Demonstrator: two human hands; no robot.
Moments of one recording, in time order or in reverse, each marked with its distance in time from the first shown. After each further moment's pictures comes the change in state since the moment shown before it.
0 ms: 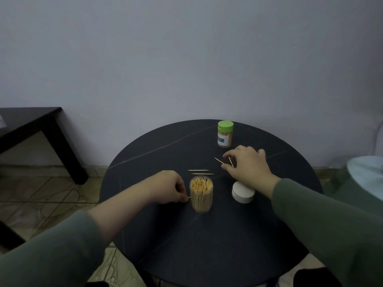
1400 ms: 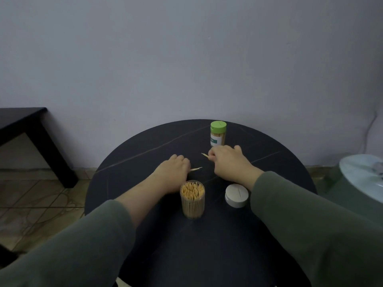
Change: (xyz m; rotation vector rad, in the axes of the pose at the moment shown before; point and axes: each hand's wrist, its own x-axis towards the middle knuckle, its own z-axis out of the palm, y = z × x) left_hand 0.060 0.021 -0.002 0.333 0.241 0.146; right_hand 0.027 -0.019 -0.004 0.095 -0.140 -0.136
